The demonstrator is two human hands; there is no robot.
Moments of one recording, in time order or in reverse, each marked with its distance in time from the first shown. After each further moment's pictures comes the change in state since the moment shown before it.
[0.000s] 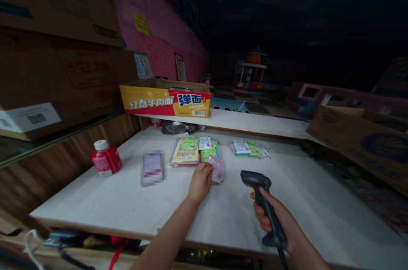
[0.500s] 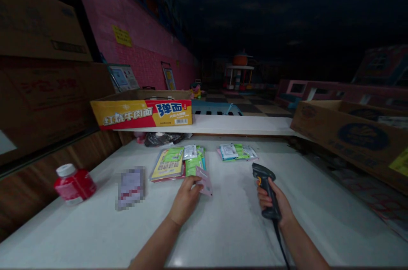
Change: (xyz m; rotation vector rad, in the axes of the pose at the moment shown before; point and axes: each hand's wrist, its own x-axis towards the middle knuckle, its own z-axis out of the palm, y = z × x) left_hand 0.002 0.009 -0.005 0.149 -0.093 0.193; right_hand 0.062 -0.038 -0.098 0.429 -0.230 -0.153
